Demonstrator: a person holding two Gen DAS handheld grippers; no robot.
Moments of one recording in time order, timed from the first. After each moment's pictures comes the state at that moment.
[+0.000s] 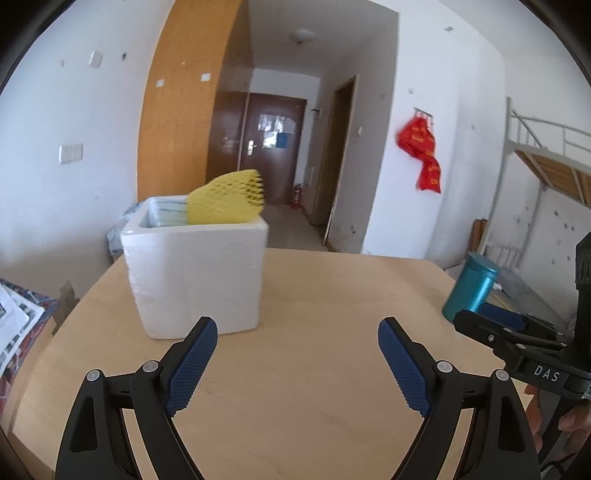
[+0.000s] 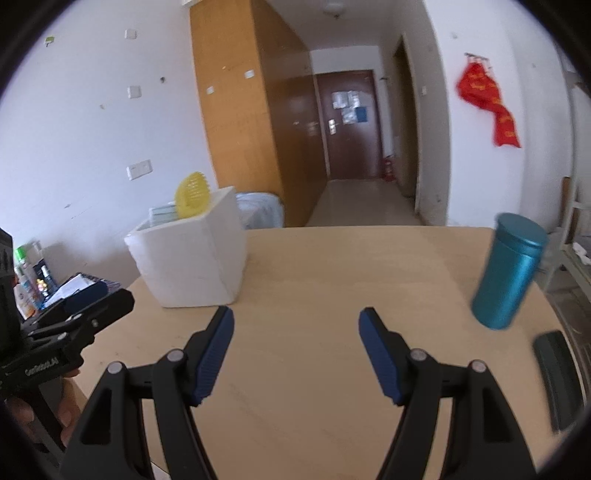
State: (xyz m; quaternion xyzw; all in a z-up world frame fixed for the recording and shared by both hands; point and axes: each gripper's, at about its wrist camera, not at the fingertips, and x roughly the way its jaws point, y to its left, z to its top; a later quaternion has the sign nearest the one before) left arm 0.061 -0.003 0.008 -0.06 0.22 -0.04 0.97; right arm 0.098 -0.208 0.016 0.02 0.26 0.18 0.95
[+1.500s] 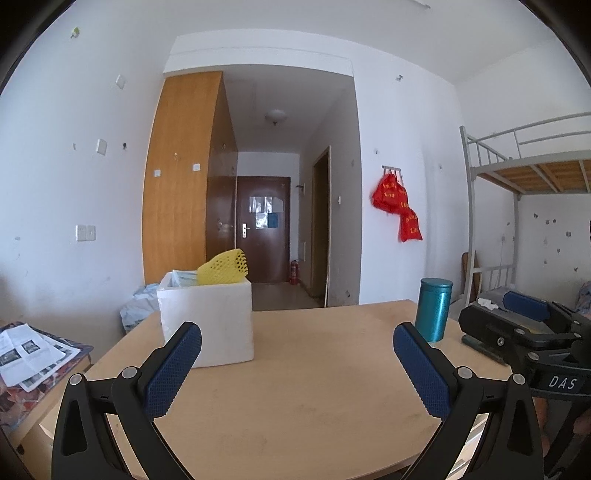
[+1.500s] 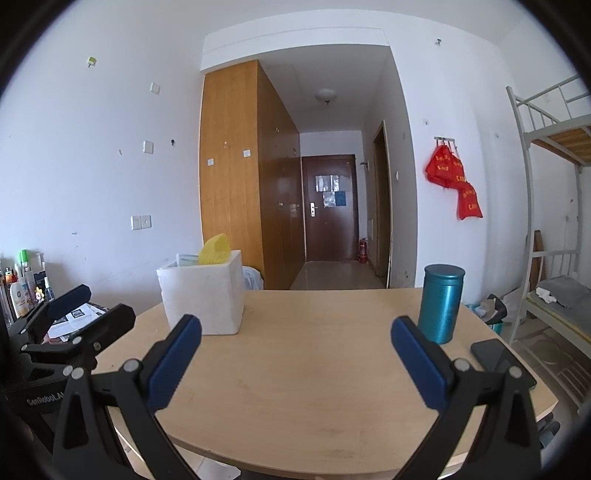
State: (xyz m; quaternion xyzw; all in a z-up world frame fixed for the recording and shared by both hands) left arm -0.081 -0.043 0.015 0.00 0.05 -0.03 1.00; right arm -0.035 -0.221 0.034 0.00 0.09 0.14 0.99
